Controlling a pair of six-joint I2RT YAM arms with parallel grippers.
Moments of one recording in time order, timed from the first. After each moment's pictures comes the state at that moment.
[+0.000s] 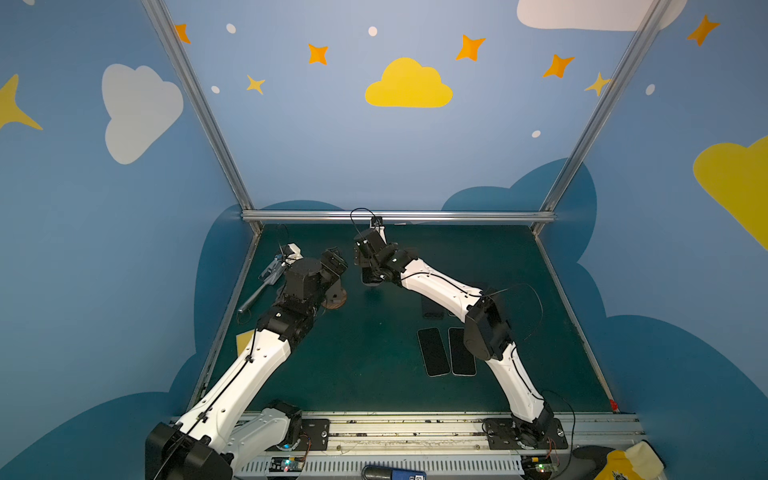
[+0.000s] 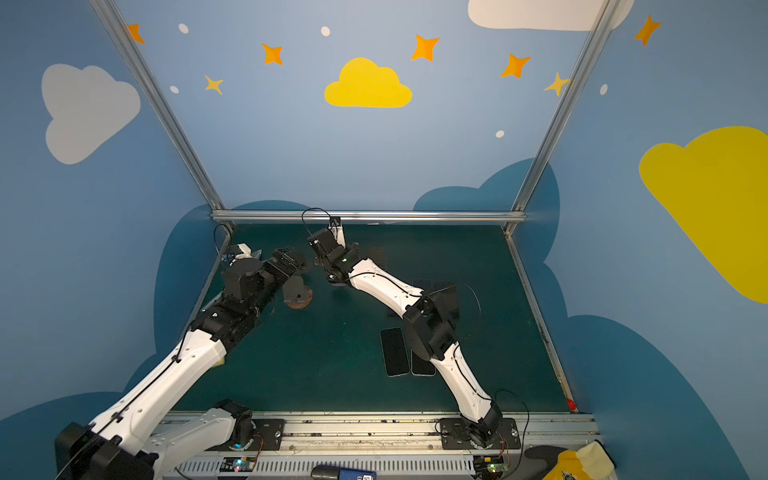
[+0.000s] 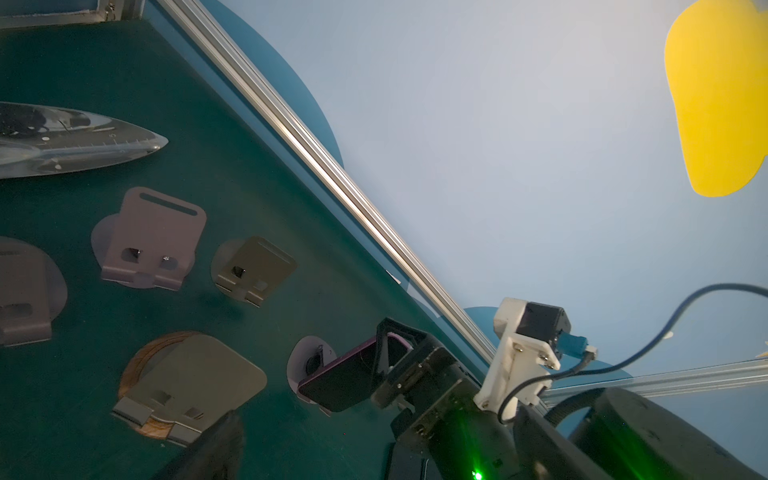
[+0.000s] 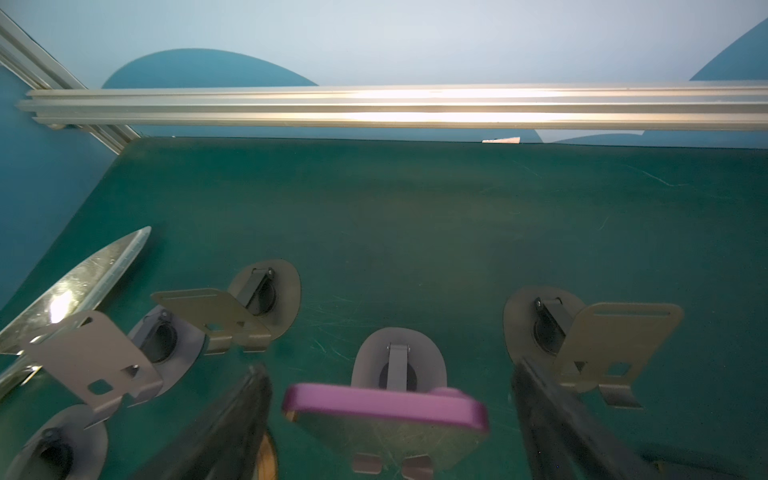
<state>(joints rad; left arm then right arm) -0.35 1.05 0.87 -0.16 -0.26 -0.99 0.90 2.32 2.14 -0.48 0.53 0.50</state>
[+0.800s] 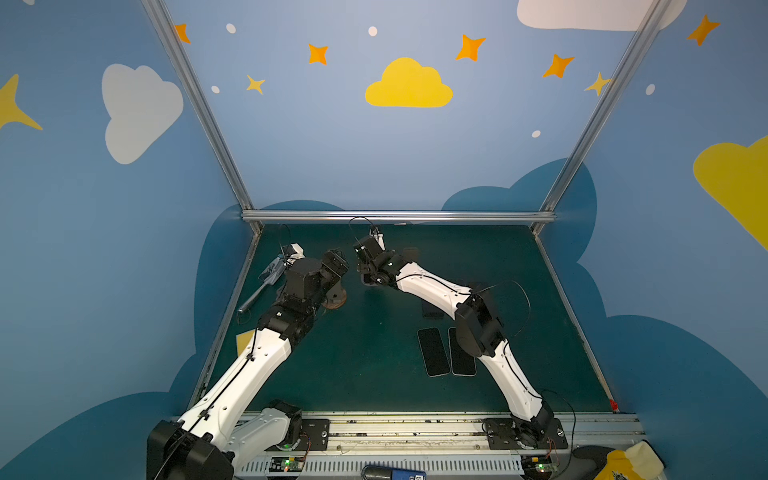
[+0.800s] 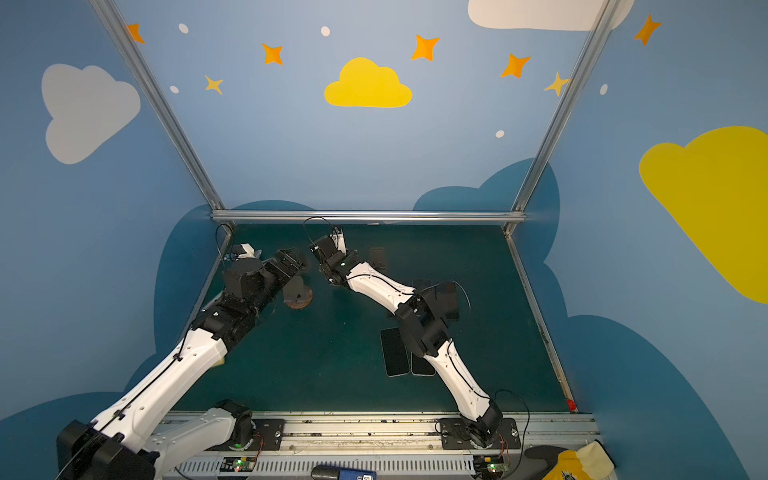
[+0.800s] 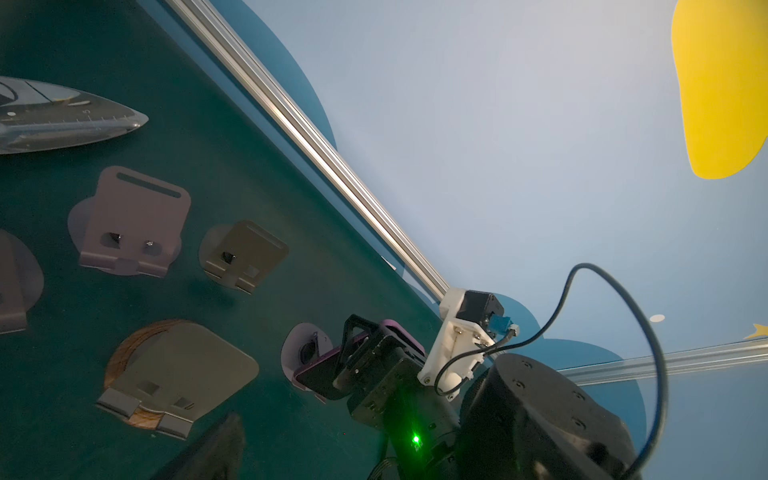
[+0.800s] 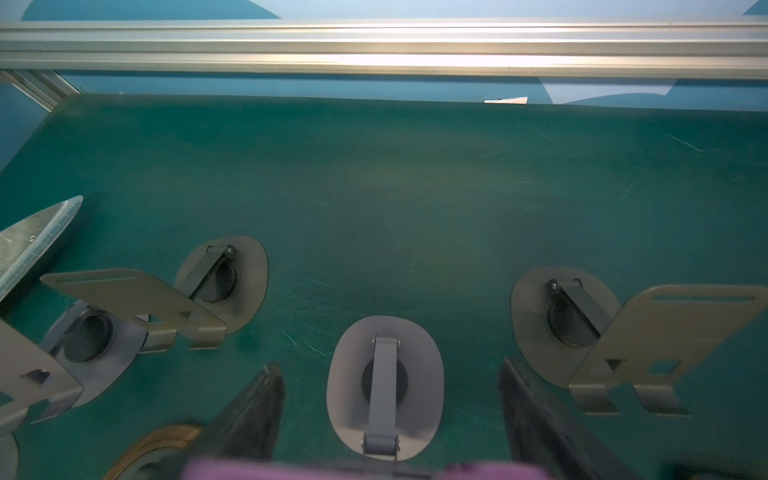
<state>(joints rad) -0.34 1.06 0.87 -0.16 -0.21 -0.99 0.88 2.40 2.15 -0.46 0.52 0.50</state>
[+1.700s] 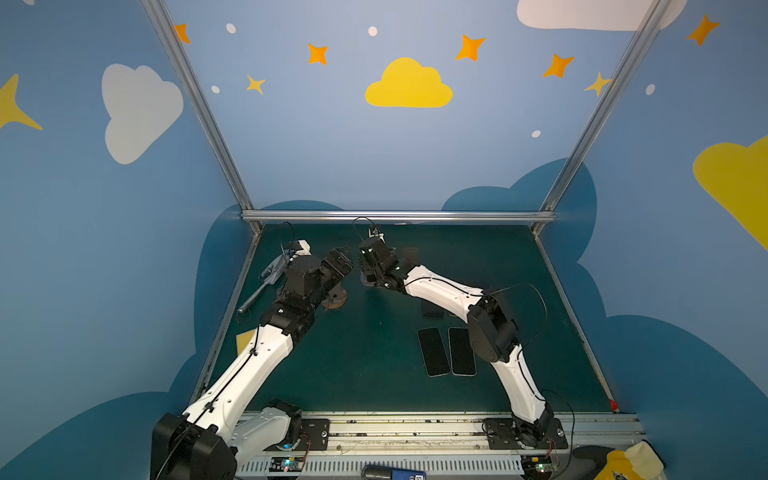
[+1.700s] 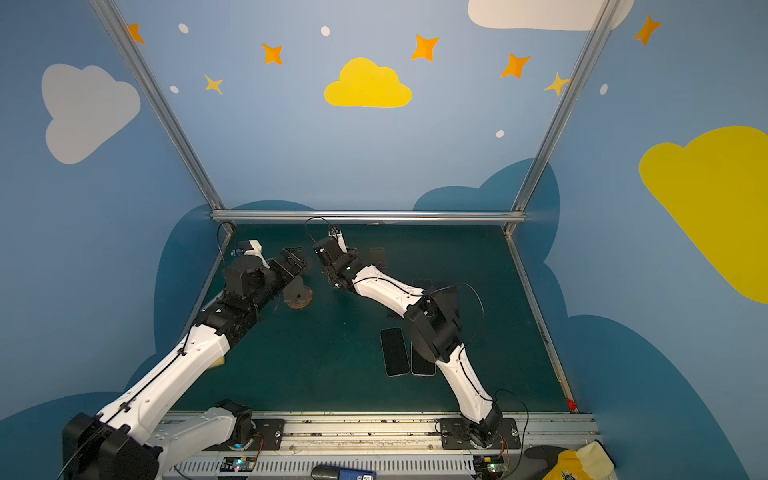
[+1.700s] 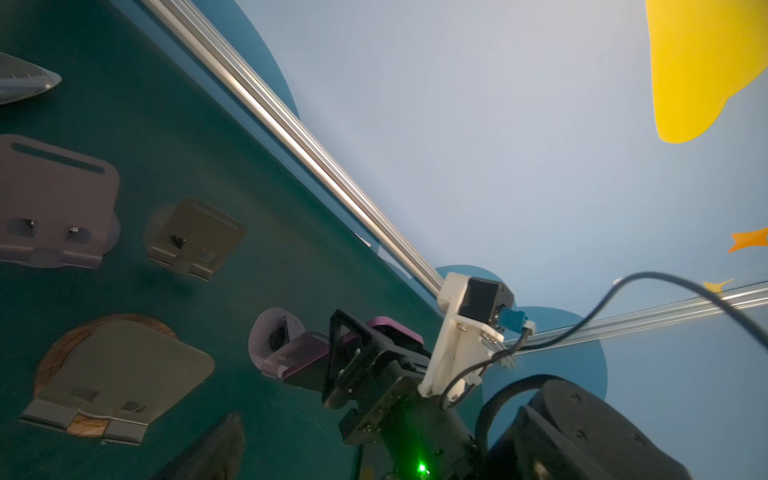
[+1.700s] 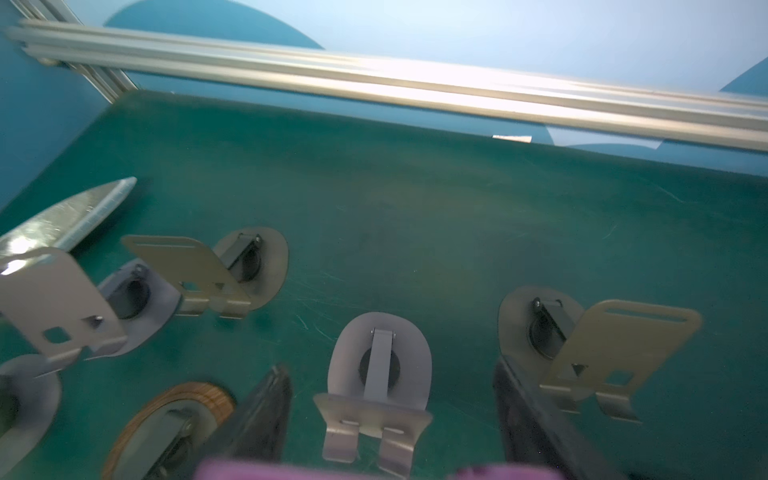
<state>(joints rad) -0.33 1.09 0.87 -0.09 -0.07 -0.97 0.90 2.22 1.91 -0.30 0.50 0.36</state>
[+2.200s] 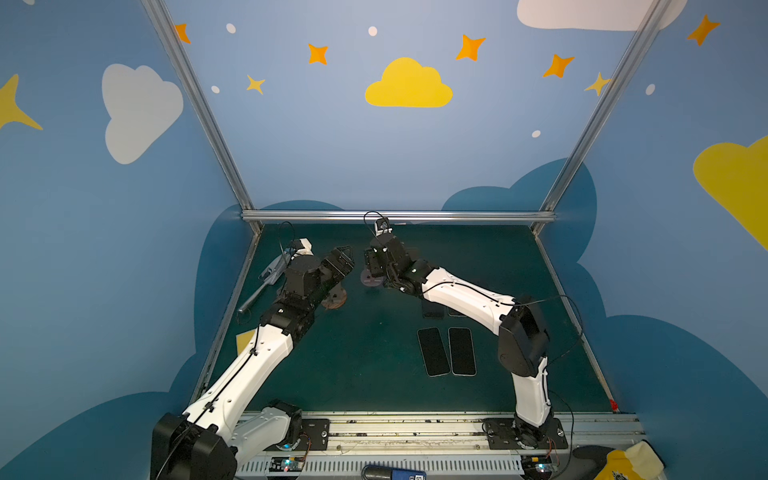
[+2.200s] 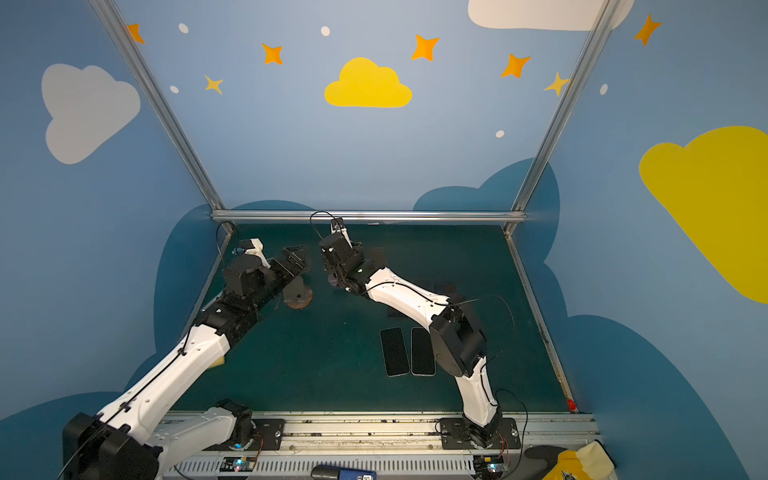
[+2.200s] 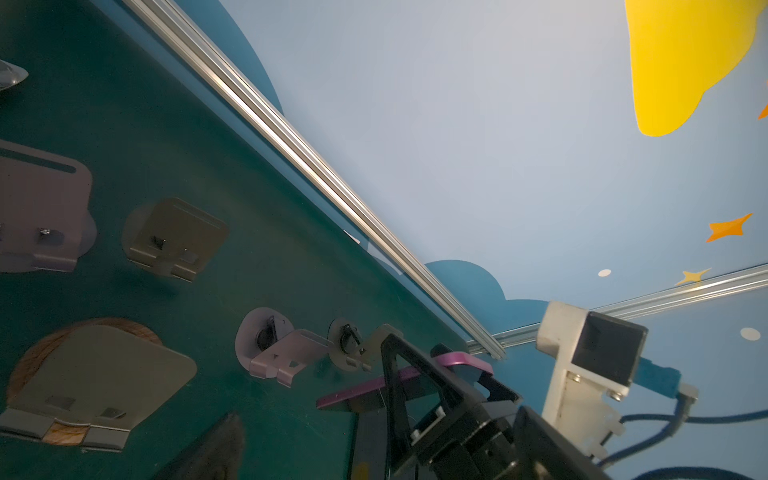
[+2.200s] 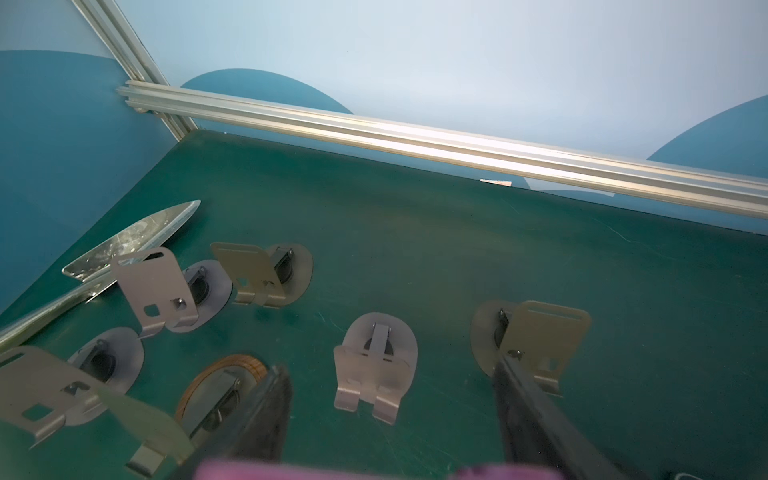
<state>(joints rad) -0.33 1.09 0.87 -0.07 -0.04 -0.96 0.91 2.00 1.73 -0.25 0.49 0.29</state>
